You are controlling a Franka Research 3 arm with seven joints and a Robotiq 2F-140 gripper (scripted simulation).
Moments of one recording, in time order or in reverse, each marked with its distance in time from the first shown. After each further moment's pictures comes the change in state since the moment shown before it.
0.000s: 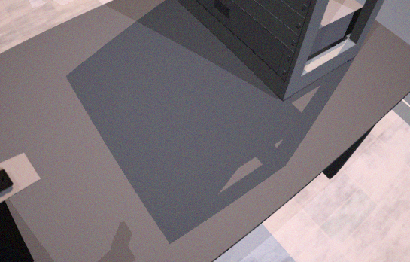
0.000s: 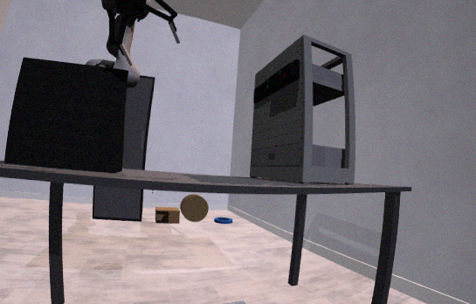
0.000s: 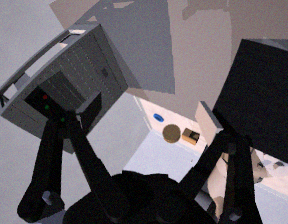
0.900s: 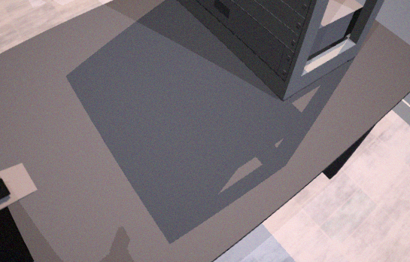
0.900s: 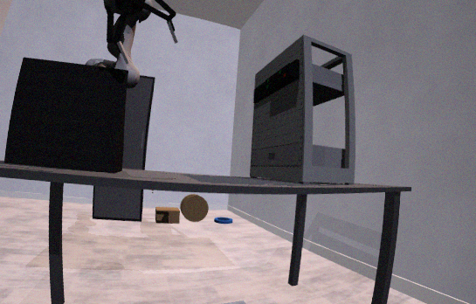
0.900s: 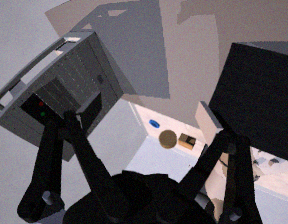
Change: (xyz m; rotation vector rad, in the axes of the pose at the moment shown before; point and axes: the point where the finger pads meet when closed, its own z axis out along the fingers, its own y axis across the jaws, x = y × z) arm 0.005 0.006 -0.006 -0.037 0.051 0.010
